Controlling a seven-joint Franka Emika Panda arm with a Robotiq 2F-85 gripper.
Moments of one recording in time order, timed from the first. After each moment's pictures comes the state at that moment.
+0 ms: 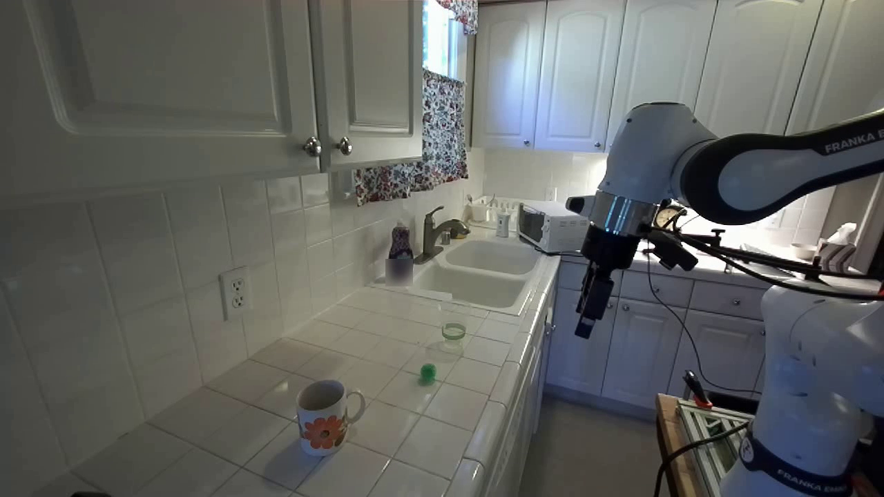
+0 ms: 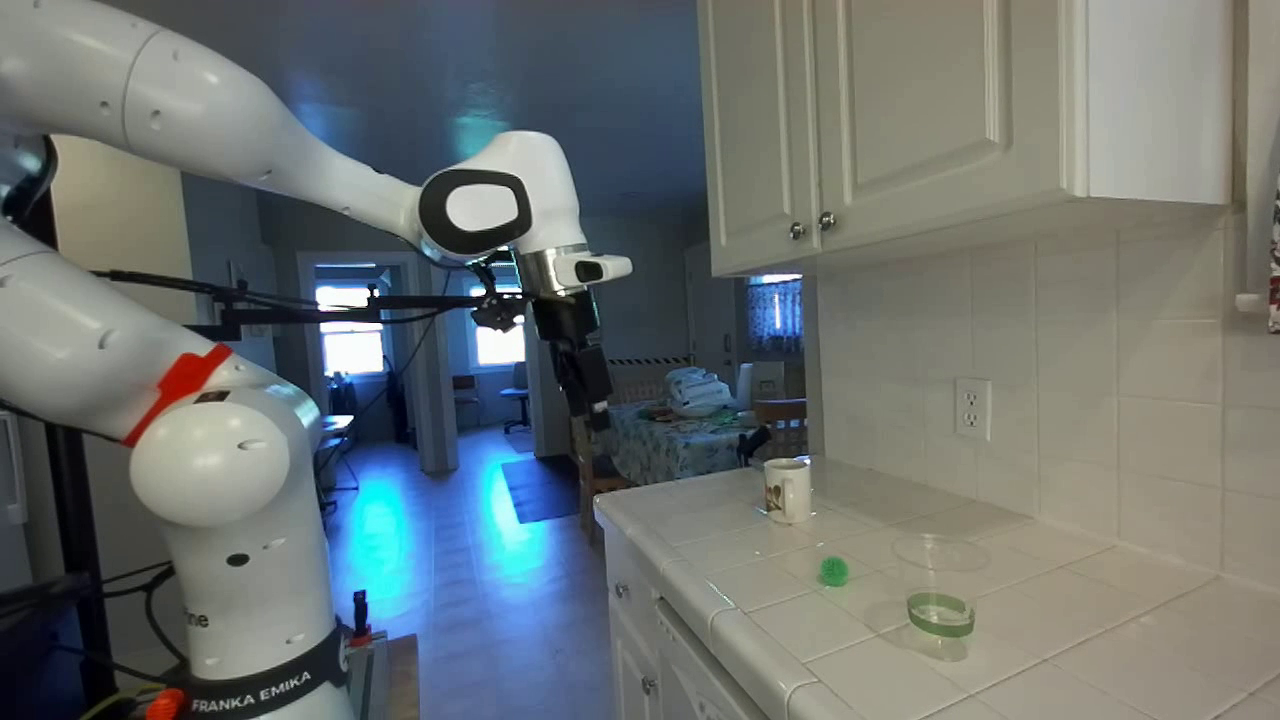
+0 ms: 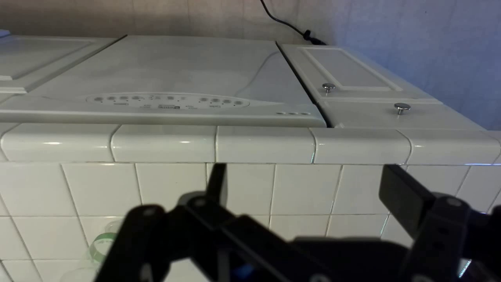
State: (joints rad) arm 0.03 -0.84 0.00 -2.77 0.05 2.12 0.03
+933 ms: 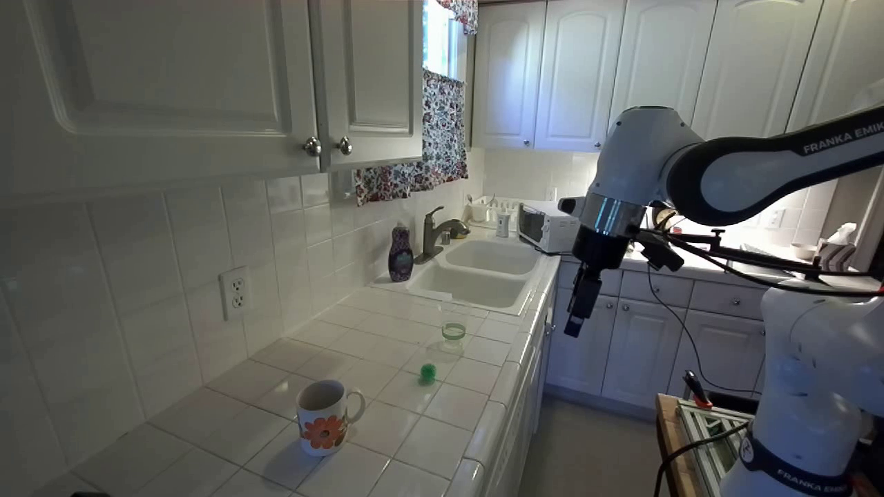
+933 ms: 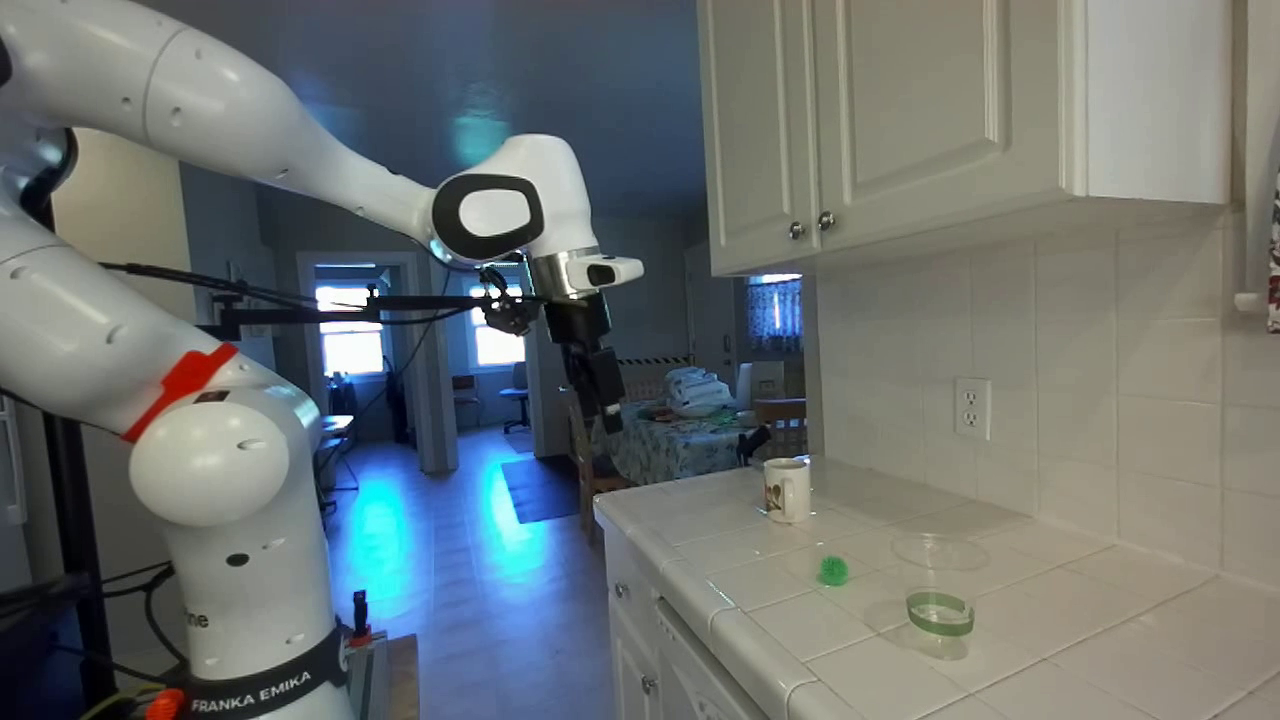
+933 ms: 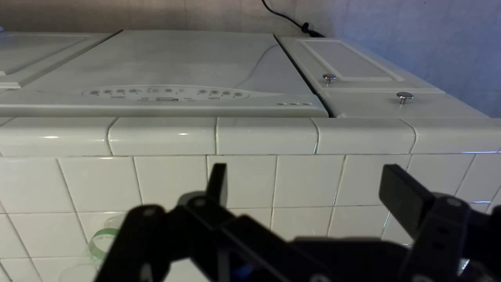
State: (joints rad) arm 0.03 -0.79 -0.01 -2.75 0.05 2.17 0.03
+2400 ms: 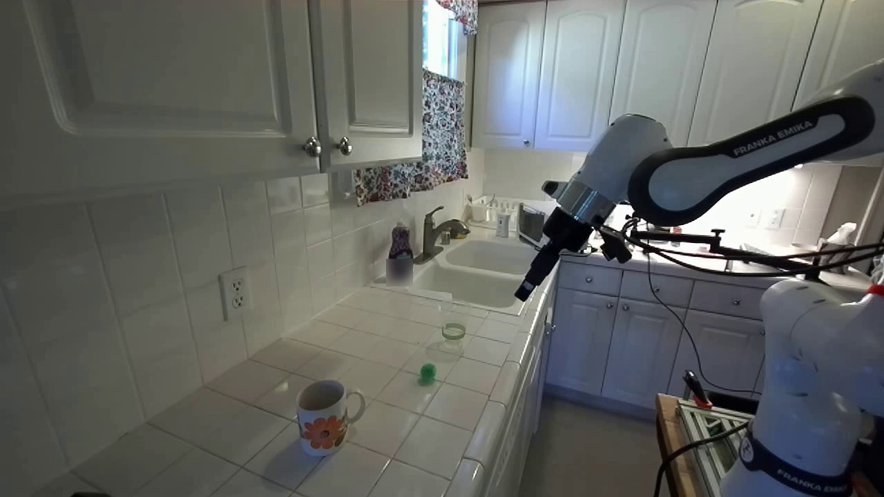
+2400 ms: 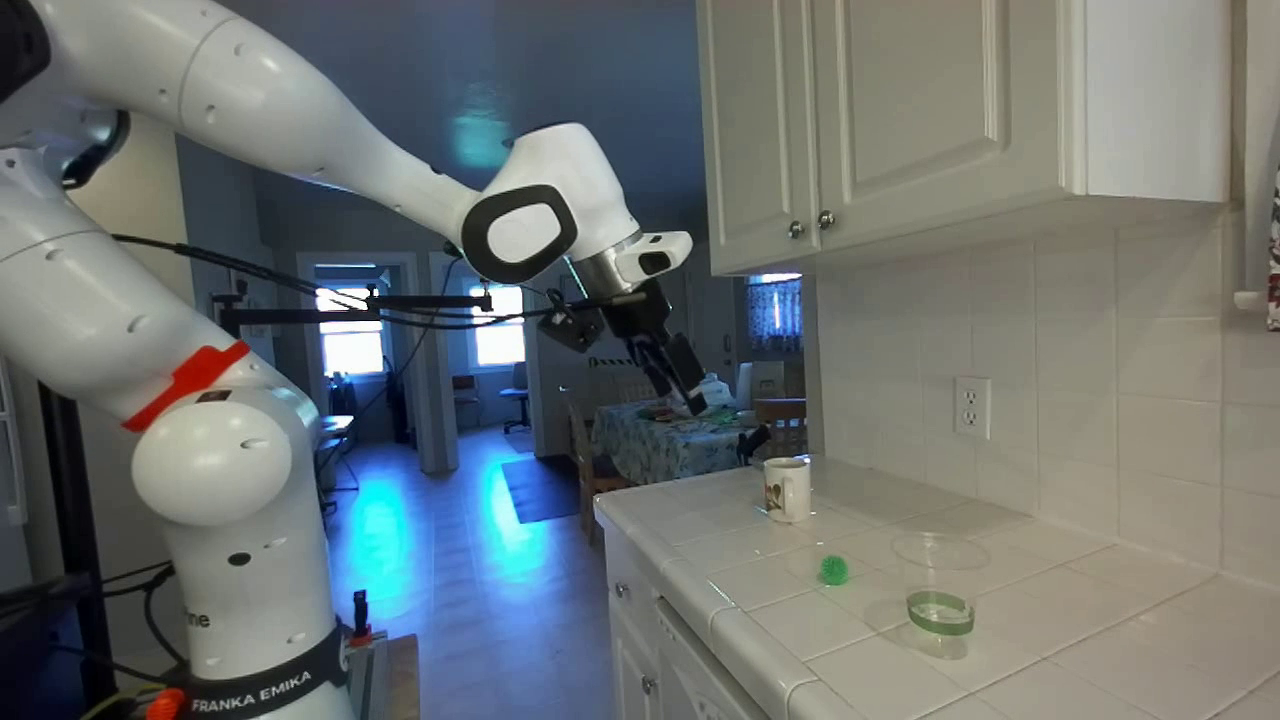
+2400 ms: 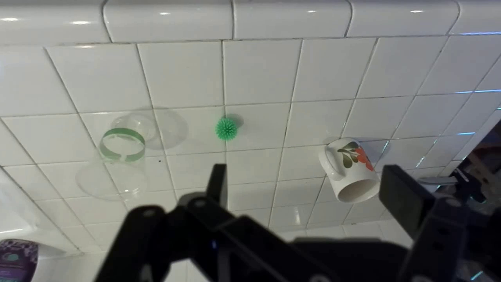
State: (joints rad) arm 0.04 -0.66 -0.18 -2.73 0.08 2.56 -0.13
